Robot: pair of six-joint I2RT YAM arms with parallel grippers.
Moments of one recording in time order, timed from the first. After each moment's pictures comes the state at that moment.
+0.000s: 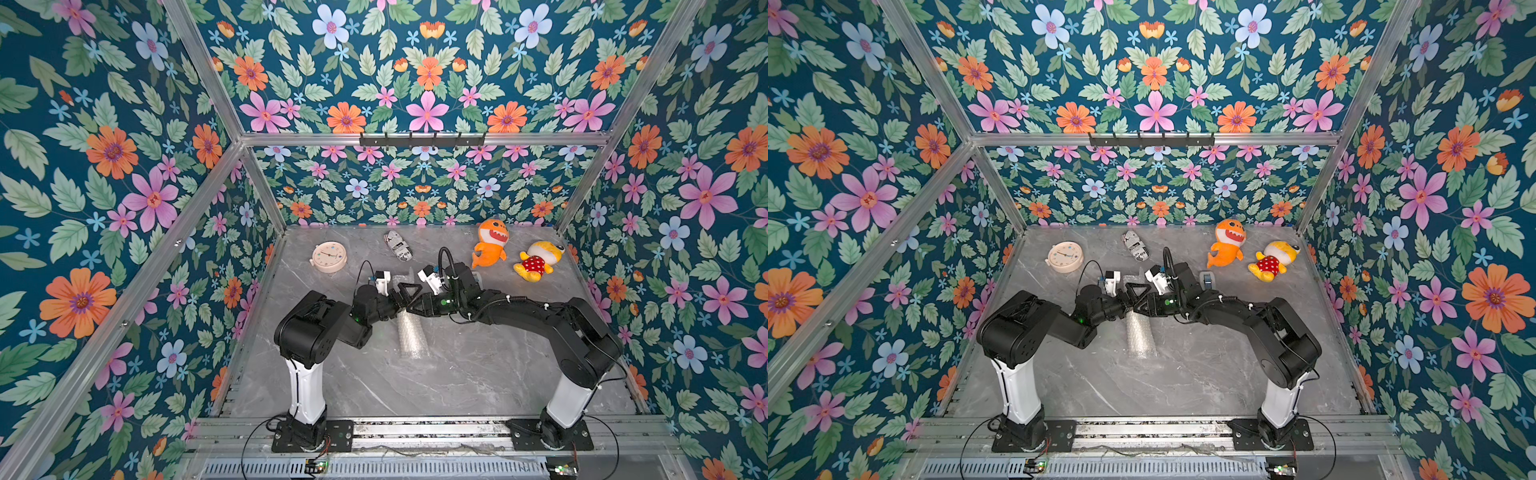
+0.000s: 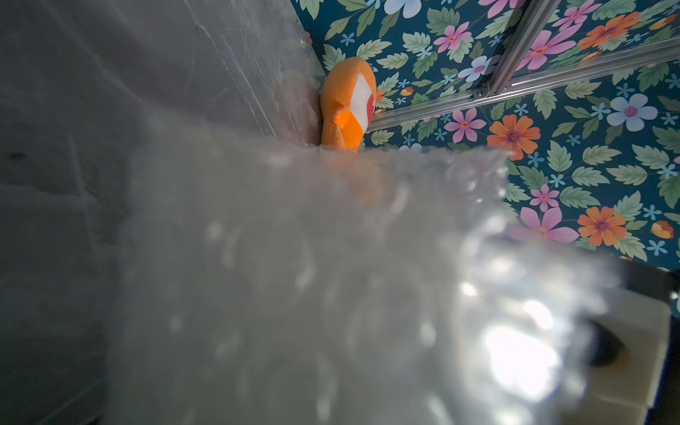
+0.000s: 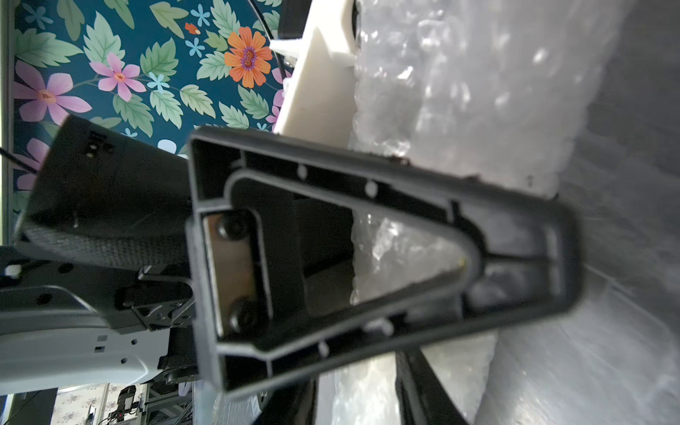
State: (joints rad) left arm -0.49 1.94 0.64 1.11 0.51 -1.20; right arm 0.62 1.79 1.04 0.11 -0.68 0.60
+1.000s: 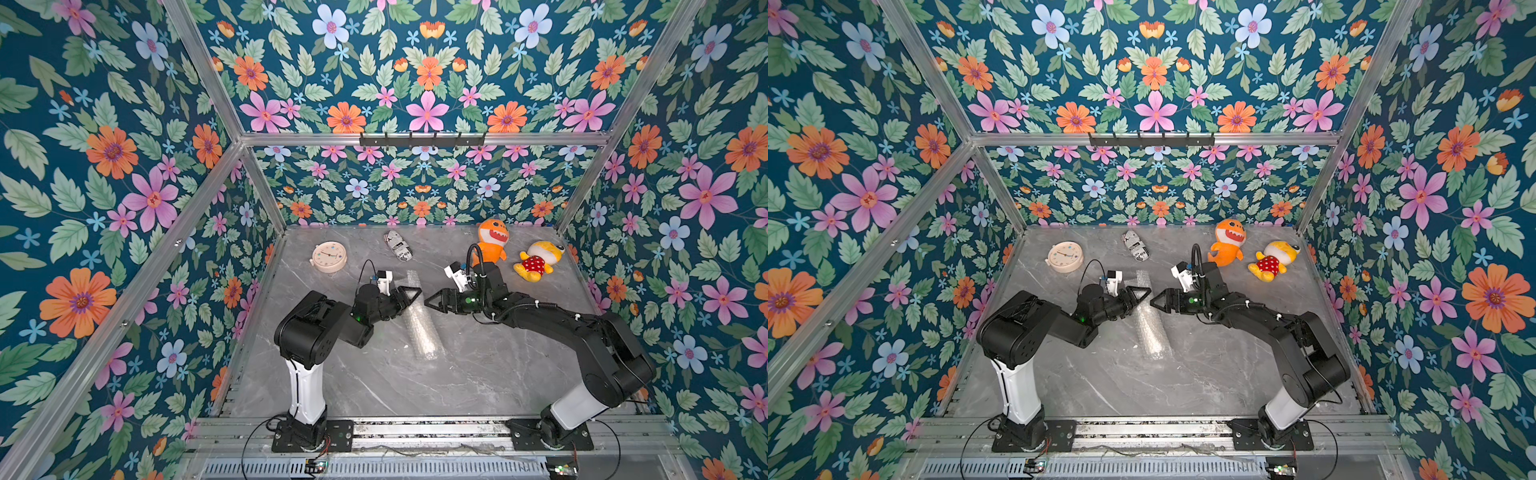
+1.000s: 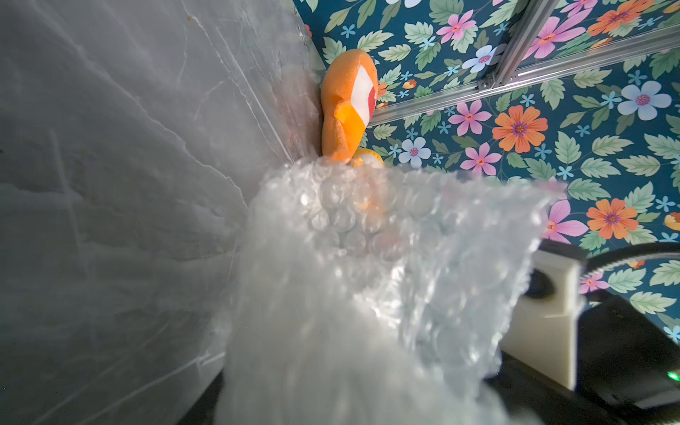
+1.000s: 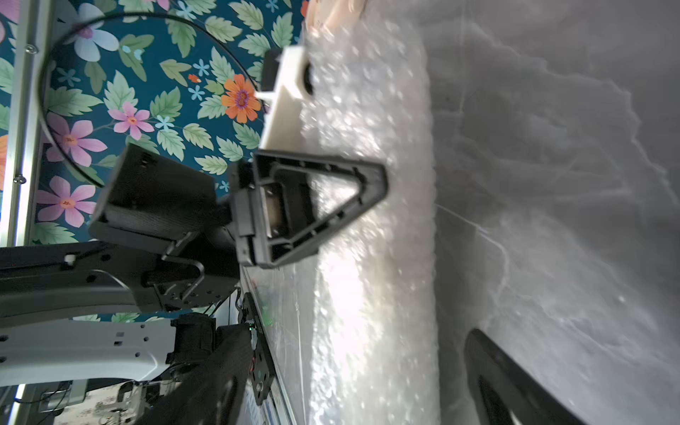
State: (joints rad) left arm -0.50 1.94 0.65 1.09 0.51 -1.18; right arm 0.46 1.63 0.87 0.07 -0.73 0.57
